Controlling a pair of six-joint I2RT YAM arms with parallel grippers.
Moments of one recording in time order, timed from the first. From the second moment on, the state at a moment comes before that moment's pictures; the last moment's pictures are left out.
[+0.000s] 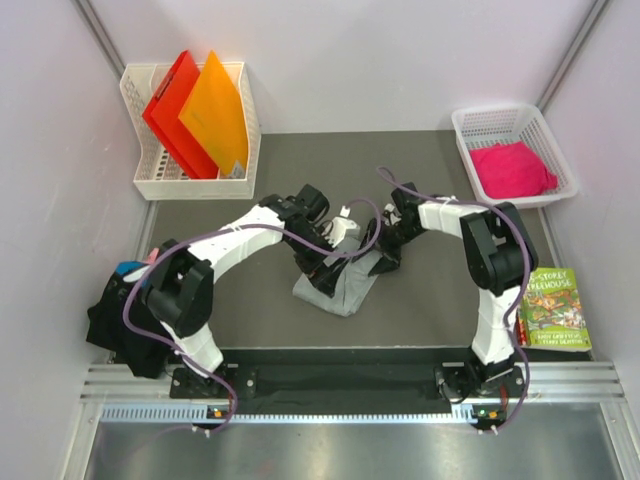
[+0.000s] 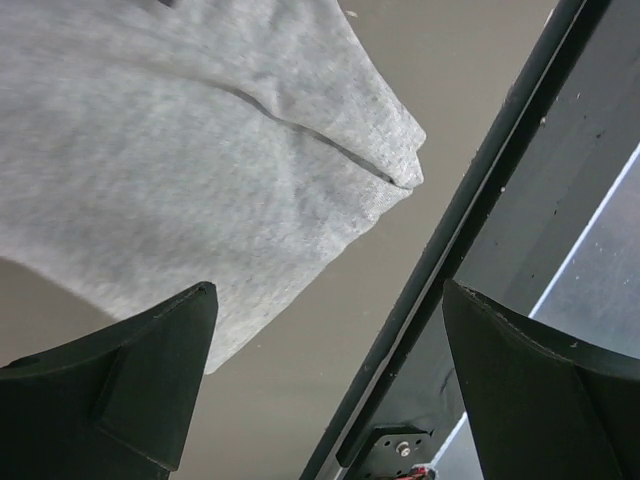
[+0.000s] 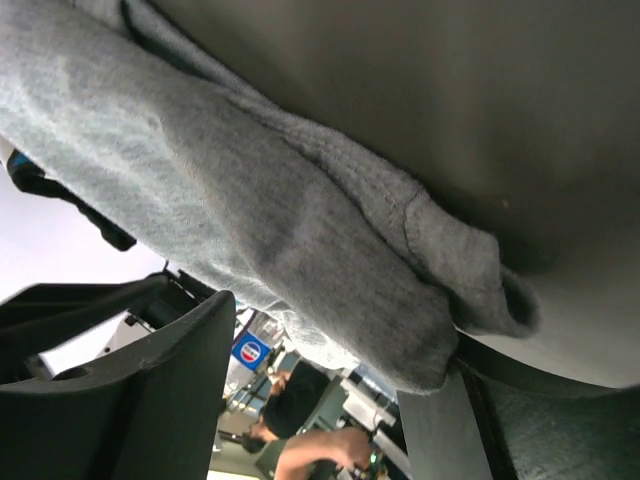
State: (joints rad) left arm -0.63 1.72 1.33 -0.91 0.54 0.28; right arm 0.37 1.98 1.21 -0.57 -0.72 0.75
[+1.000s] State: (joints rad) left arm -0.73 1.98 1.41 -0.96 0.56 0.26; right arm 0.34 2.32 1.77 -1.02 -0.69 0.62
